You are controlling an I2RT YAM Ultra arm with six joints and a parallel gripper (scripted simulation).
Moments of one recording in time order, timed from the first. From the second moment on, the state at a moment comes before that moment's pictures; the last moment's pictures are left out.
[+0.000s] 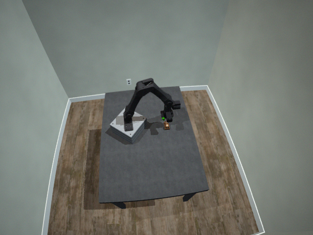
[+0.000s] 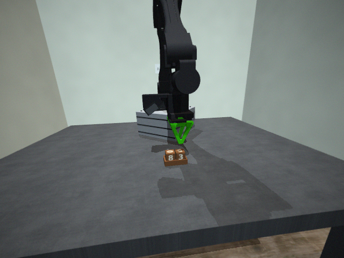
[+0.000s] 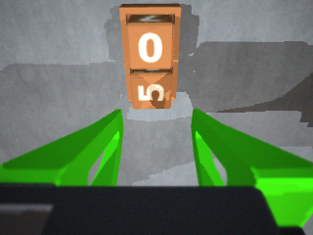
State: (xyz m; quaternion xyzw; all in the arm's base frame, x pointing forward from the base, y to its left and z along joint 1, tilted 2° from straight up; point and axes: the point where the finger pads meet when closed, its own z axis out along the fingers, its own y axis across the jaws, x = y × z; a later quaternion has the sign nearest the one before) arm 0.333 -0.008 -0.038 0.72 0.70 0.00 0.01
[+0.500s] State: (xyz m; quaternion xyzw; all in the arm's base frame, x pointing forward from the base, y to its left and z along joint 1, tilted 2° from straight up) arm 0.335 -0.008 -0.056 0.72 0.70 0.00 0.01
